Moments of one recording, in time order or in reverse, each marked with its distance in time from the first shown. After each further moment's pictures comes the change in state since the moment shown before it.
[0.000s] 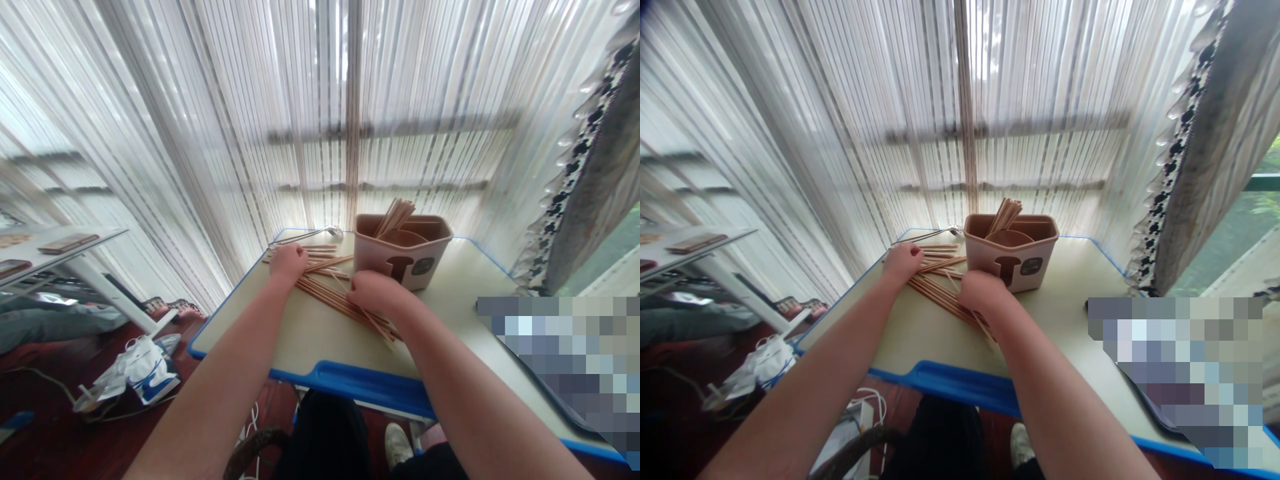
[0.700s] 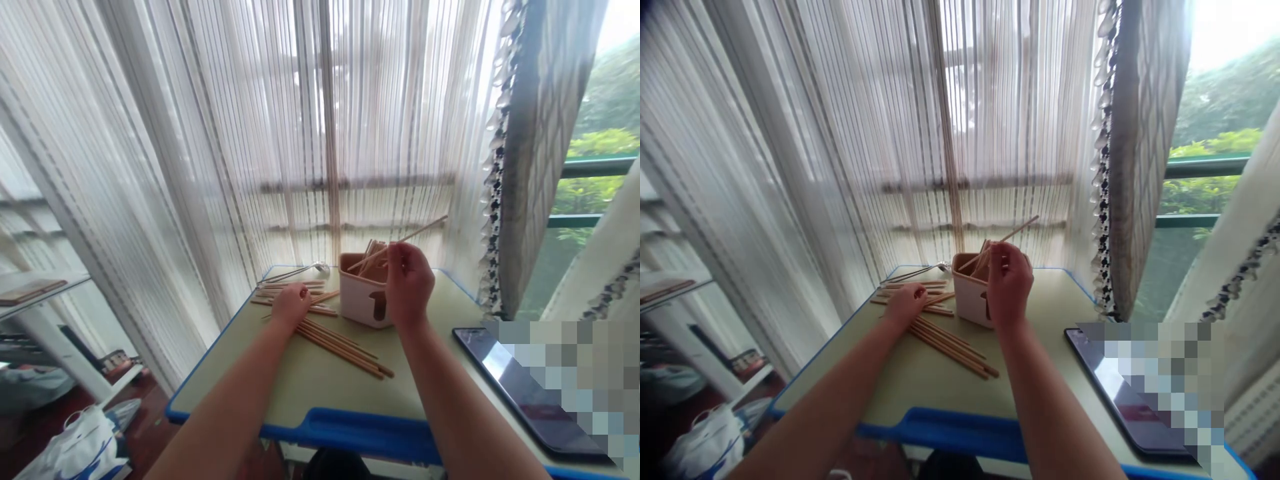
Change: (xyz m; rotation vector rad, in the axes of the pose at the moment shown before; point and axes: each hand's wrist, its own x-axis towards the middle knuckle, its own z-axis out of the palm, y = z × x) left_hand -0.013 0.021 0.007 -0.079 0.035 0.213; right_hand -0.033 0.032 -0.048 0.810 1.294 0.154
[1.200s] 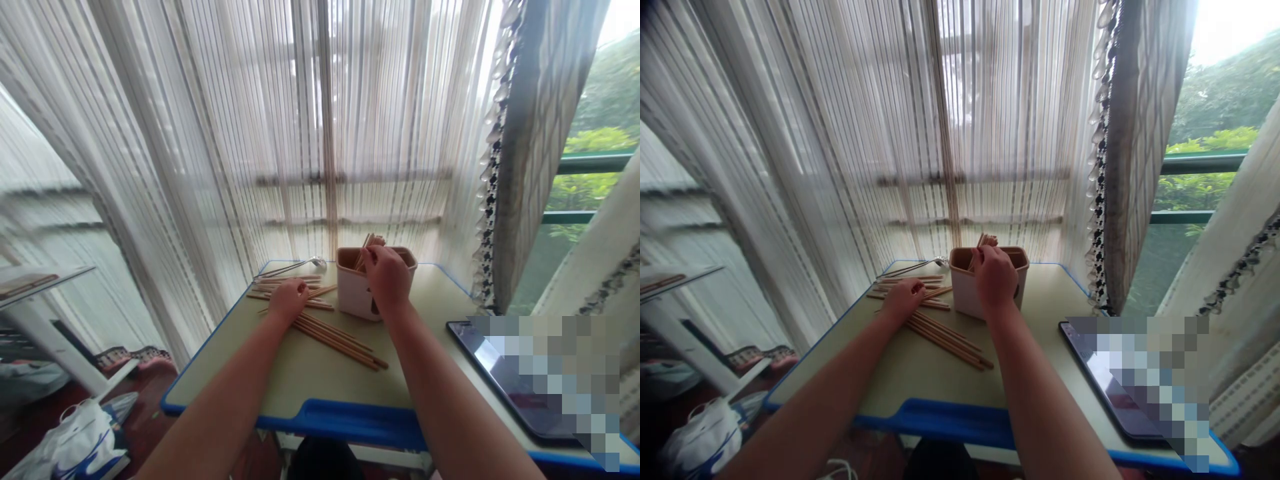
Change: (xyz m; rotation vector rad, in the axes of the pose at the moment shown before) left_hand -0.002 0.003 -0.003 -0.025 -0.053 0.047; right_hand 0.008 0.017 0.019 -0.458 -0.196 -0.153
